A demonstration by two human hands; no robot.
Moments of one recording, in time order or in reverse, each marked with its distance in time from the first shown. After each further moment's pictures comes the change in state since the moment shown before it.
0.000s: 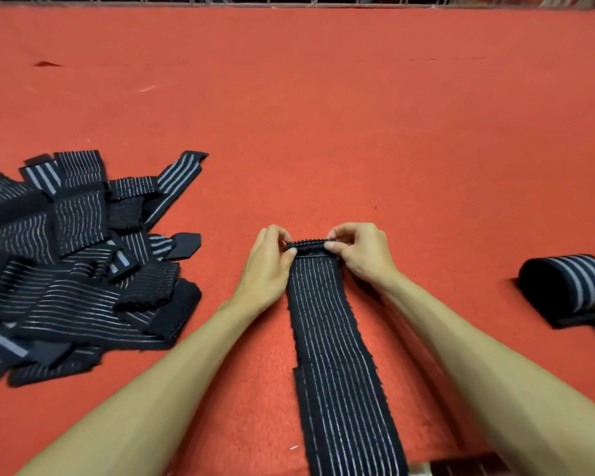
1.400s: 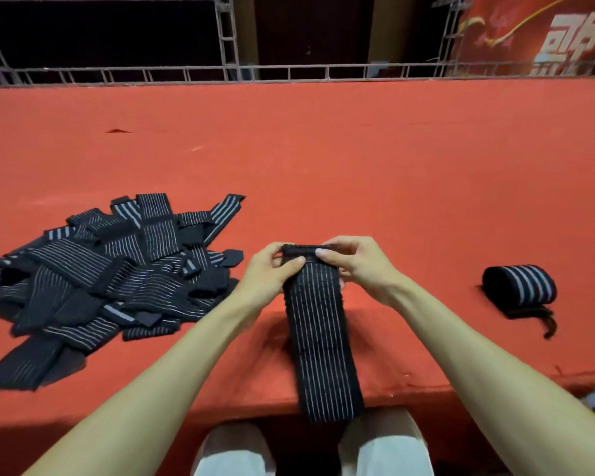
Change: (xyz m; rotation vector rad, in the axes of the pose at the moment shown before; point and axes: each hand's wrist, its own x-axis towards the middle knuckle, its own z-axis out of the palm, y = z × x) left_hand -0.100 0.068 -0.090 -0.637 -0.077 -0.139; right_hand -0.097 -0.093 -0.043 0.592 -0.331 -0.062
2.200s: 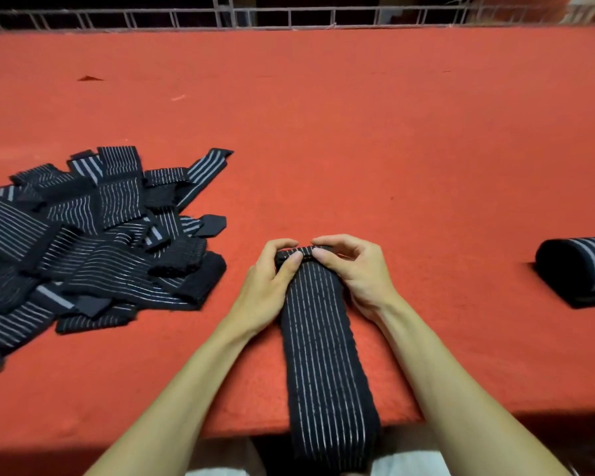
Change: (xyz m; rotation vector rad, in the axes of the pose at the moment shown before) left_hand 0.041 -0.109 0.009 0.268 0.058 0.192; right_hand 0.027 0.107 0.013 0.141 0.223 -0.091
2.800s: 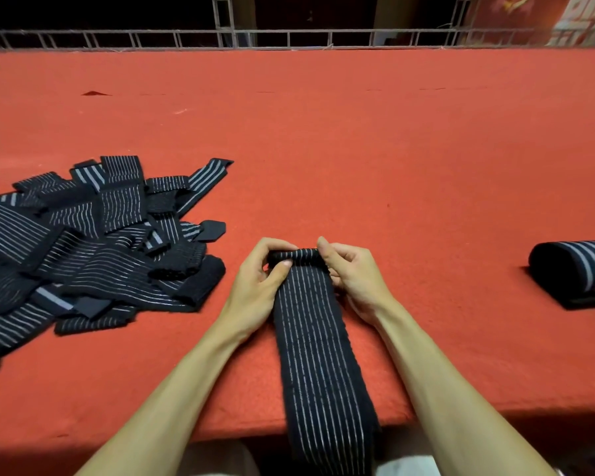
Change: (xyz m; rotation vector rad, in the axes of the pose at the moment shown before) left_hand -0.009 0.012 -0.005 -0.202 0.033 0.168; right_hand -0.010 -0.011 0.005 0.073 -0.136 0.111
